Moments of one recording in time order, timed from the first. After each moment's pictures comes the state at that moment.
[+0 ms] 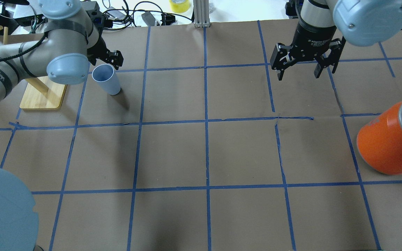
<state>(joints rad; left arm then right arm) -1.49 -1.95 -1.57 -0.95 1.65 0.27 1.58 -1.40 1.50 -1.58 -1.59 0.01</state>
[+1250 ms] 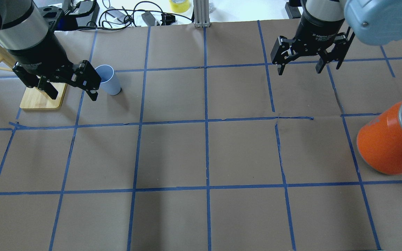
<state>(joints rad) -1.51 -1.51 -1.60 -1.67 1.61 0.12 1.58 -1.45 1.50 -1.58 -1.58 0.02</state>
